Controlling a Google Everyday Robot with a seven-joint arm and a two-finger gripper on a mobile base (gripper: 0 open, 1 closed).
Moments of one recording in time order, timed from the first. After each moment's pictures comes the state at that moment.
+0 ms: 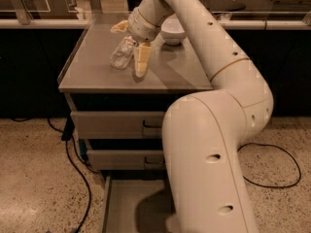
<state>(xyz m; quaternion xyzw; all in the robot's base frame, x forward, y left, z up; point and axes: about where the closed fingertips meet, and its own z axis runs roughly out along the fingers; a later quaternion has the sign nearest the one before) 0.745 0.079 0.865 -0.85 0.43 0.10 0.29</state>
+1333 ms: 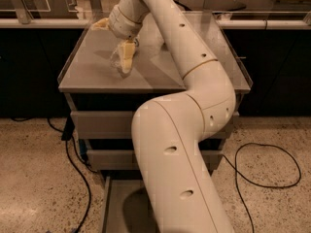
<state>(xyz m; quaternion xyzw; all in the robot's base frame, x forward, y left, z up) 0.760 0.140 0.868 -0.88 0.35 0.08 0.29</state>
